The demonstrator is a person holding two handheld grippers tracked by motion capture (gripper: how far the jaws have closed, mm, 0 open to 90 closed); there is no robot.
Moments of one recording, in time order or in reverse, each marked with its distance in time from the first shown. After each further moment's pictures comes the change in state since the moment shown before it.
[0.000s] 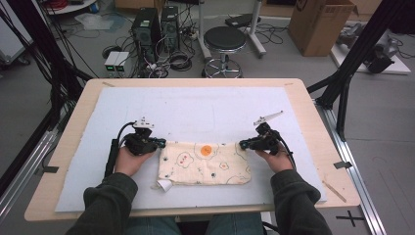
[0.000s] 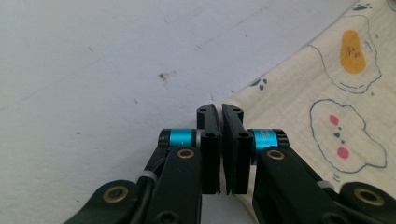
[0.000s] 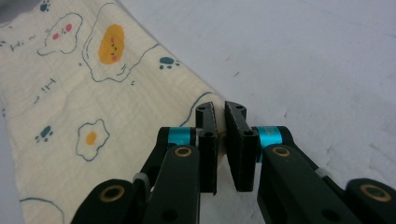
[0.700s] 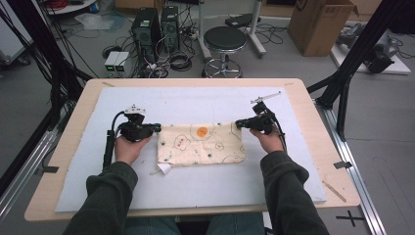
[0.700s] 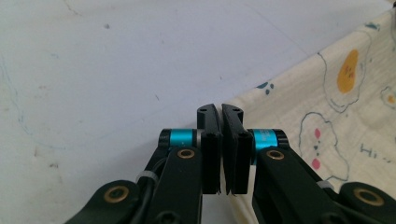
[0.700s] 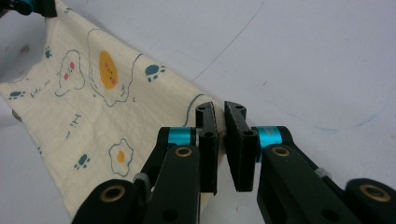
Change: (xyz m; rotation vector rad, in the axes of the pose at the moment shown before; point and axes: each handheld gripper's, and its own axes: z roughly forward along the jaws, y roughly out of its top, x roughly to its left) left arm 0.028 0.022 0.002 -0.109 0.073 -0.125; right arm -0.025 0.053 0.005 -0.084 -0.053 0.094
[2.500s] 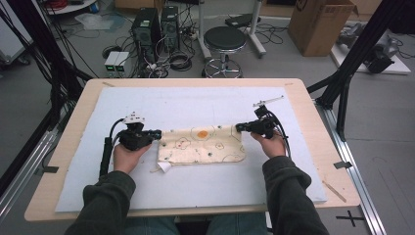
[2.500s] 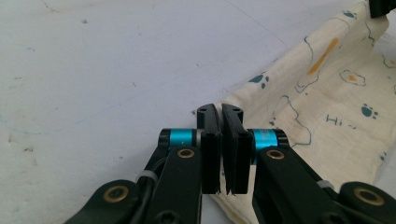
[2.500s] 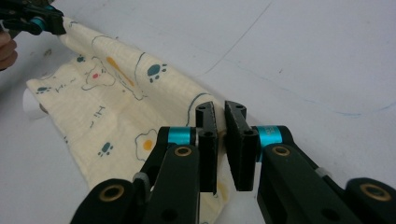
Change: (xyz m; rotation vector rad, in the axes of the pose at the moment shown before) left arm -0.013 -0.024 -0.014 -0.034 -0.050 0.051; right arm 0.004 -0.013 -0.005 -0.007 0.064 0.030
